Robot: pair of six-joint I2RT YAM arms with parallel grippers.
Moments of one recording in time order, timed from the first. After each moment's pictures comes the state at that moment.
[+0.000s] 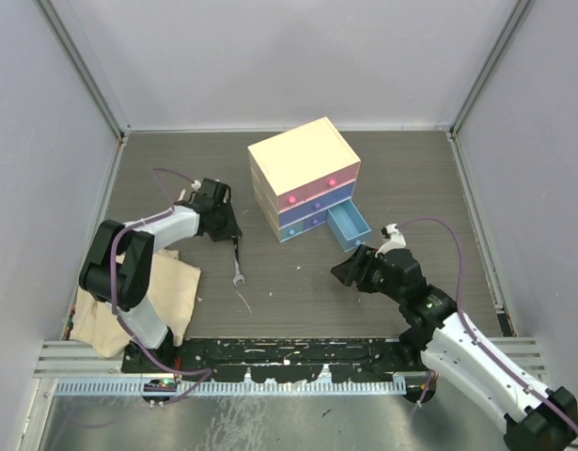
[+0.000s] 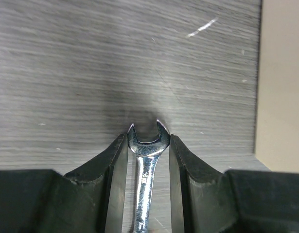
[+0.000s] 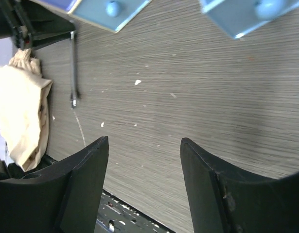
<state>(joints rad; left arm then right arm) -0.37 1.72 1.00 -0.32 -0.02 -0.62 0.51 0.56 0.33 -0.32 -0.10 0.79</state>
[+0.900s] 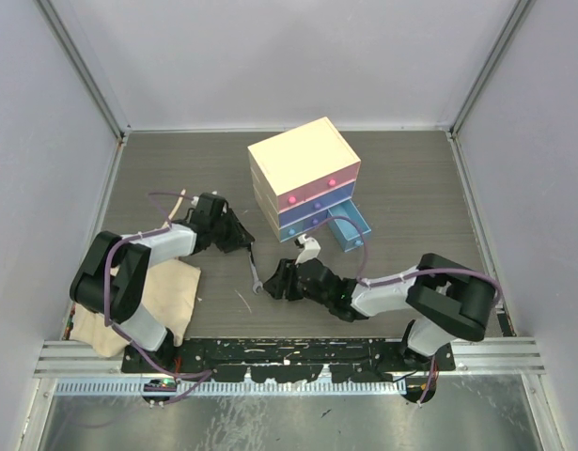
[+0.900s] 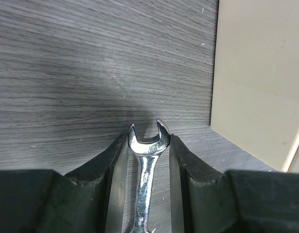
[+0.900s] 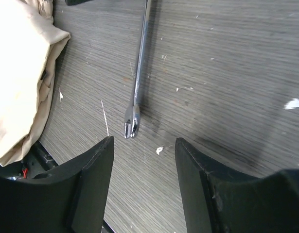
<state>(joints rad) -0.39 1.61 0.78 -0.06 0.16 -0.87 1.07 1.51 0.45 0.56 0.18 0.87</state>
